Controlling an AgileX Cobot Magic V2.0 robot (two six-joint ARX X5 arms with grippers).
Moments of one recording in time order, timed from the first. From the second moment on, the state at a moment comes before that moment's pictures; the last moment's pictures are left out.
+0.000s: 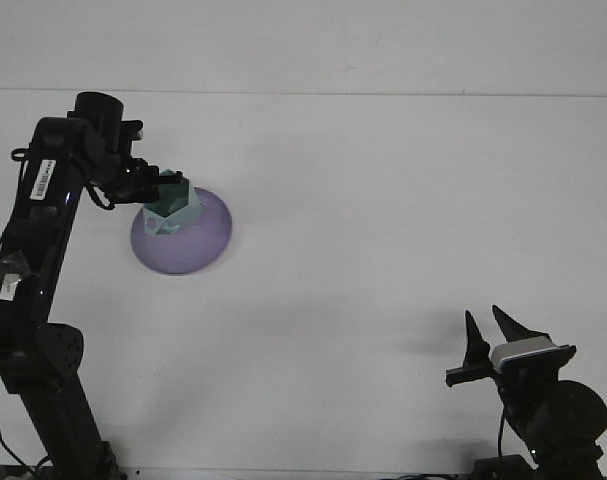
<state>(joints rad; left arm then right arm) -0.03 1.99 2.18 -1.27 0.18 -0.02 0.10 0.27 0.54 -0.49 -0.10 -0.01</state>
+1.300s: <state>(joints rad) -0.01 1.86 2.34 -1.23 0.16 -0.02 0.10 0.27 0.54 -0.49 -0.11 -0.01</state>
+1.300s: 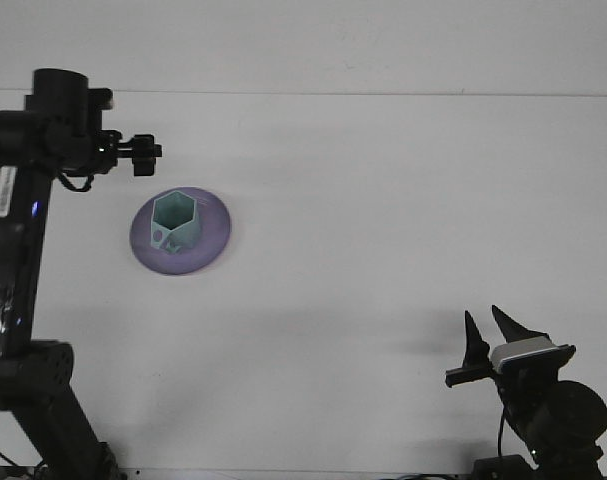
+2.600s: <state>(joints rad) -0.02 0.17 0.49 -0.22 0.15 -0.04 0.10 0.27 0.45 -0.25 -0.11 0.03</state>
